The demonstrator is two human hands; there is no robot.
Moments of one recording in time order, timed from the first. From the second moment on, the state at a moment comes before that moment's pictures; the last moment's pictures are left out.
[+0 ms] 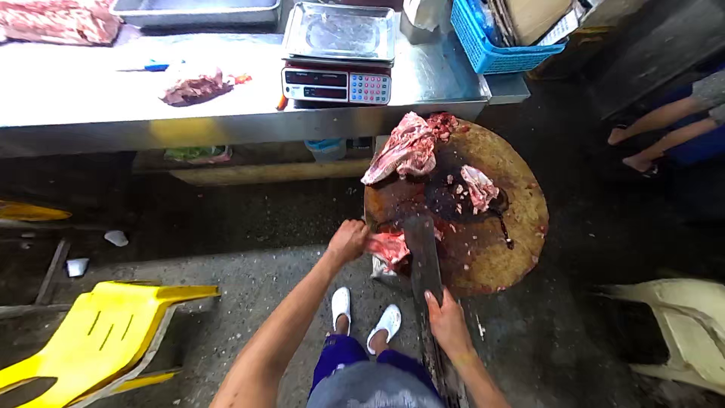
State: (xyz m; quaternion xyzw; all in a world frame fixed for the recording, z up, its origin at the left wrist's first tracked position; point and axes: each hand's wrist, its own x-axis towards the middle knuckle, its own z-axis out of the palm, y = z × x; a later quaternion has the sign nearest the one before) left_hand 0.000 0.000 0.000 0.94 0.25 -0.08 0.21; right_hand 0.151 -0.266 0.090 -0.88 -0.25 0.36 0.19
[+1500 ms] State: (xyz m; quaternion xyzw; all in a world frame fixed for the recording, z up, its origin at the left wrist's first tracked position) left_hand 0.022 -0.111 -0.004 0.34 0.54 0.21 0.74; right_hand 0.202 -0.238 0.220 -0.77 -0.39 0.11 0.49
